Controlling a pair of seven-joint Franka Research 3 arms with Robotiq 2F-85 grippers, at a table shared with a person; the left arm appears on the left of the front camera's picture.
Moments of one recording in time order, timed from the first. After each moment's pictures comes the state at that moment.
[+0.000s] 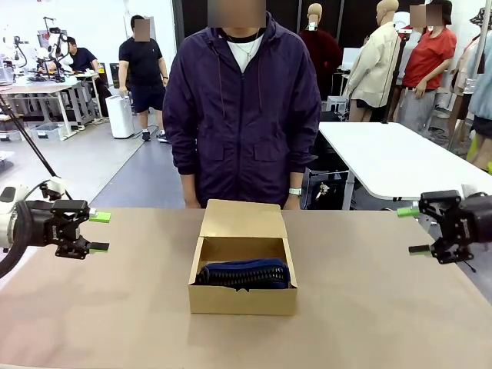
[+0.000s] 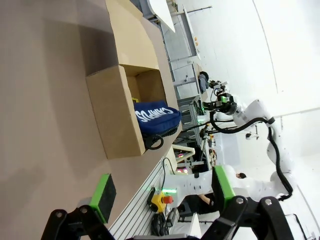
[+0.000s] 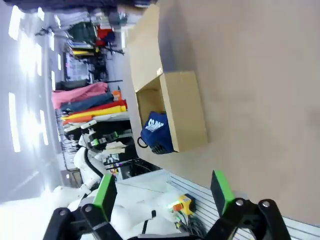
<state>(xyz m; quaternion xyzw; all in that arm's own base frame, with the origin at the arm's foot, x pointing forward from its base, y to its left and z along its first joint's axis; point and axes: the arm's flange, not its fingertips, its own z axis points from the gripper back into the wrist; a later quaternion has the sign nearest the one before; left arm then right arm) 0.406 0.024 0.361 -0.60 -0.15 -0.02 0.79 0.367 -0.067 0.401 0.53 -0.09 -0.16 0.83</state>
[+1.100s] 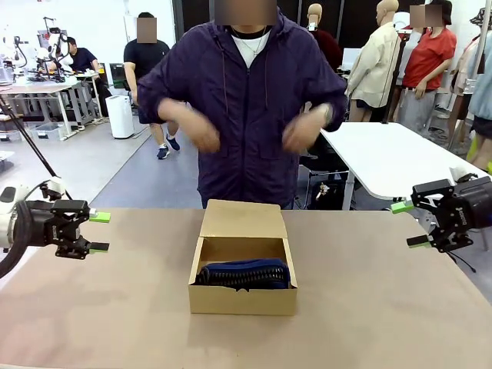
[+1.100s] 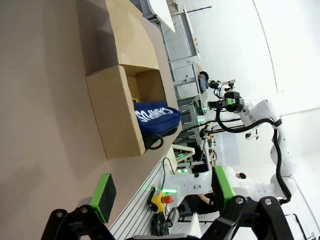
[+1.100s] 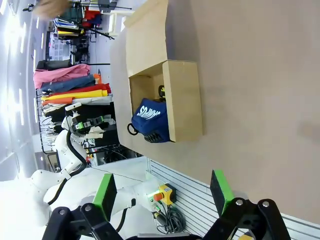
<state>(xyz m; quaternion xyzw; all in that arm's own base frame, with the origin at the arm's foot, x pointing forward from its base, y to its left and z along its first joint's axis) 0.406 0.024 0.361 -0.60 -0.15 -0.02 0.79 0.371 -0.050 0.435 0.49 -0.09 -0.10 0.86</state>
